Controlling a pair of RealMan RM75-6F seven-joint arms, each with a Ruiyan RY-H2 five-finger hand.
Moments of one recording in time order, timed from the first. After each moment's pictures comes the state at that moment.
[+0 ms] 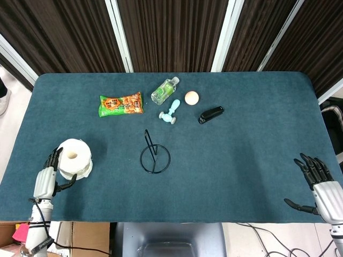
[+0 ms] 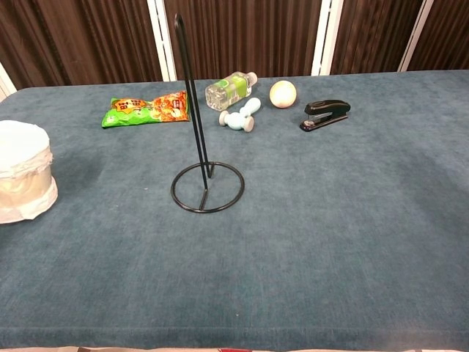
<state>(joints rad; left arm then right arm) -0.24 -1.53 -0.14 -1.32 1.28 1.34 -0.21 0.04 -1.06 -0.02 -1.48 -1.69 1.60 0.23</state>
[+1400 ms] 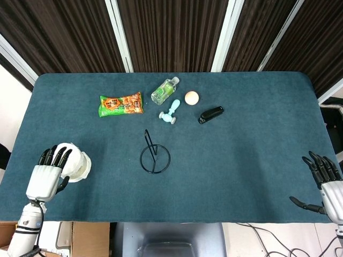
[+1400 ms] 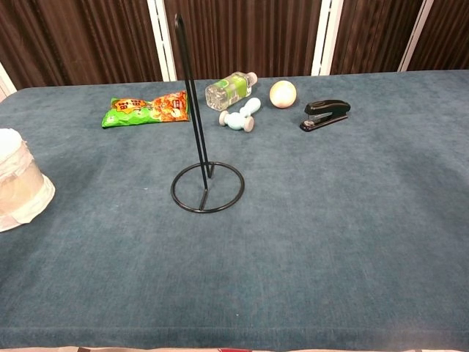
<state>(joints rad) -0.26 -1.27 -0.07 -1.64 1.44 1.40 0.49 0.03 -1.05 -0.01 -1.49 -1.66 1.62 0.24</state>
